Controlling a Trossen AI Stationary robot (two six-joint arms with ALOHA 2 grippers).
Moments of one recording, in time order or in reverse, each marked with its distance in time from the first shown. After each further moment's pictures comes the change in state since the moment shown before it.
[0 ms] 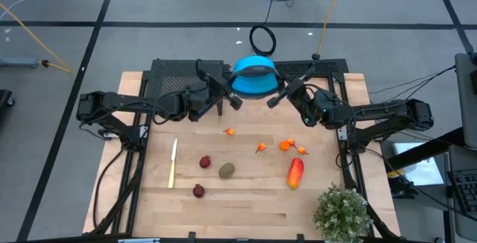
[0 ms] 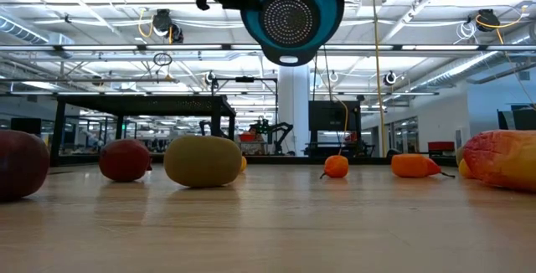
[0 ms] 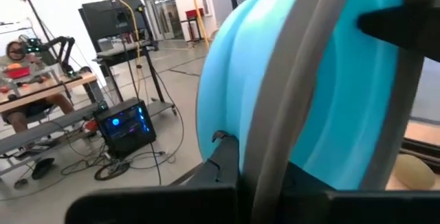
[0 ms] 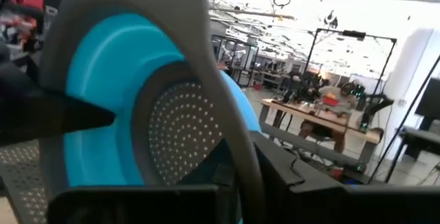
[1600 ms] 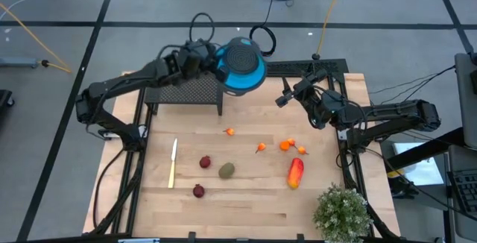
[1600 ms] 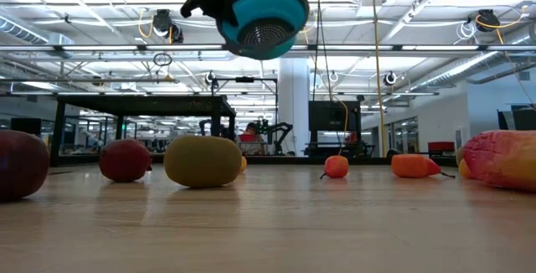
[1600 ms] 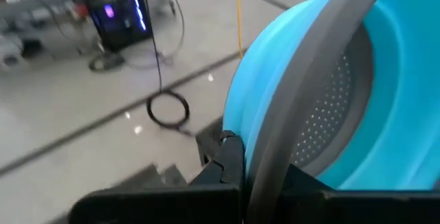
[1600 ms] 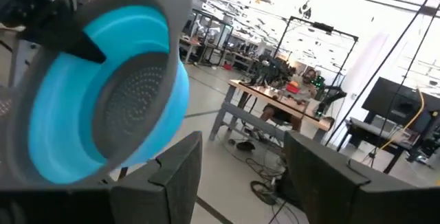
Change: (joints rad) left arm 0.315 -0.020 0.378 -0.830 0.309 -0.364; right arm 0.051 -0.109 0.001 -0.188 0.172 -0.104
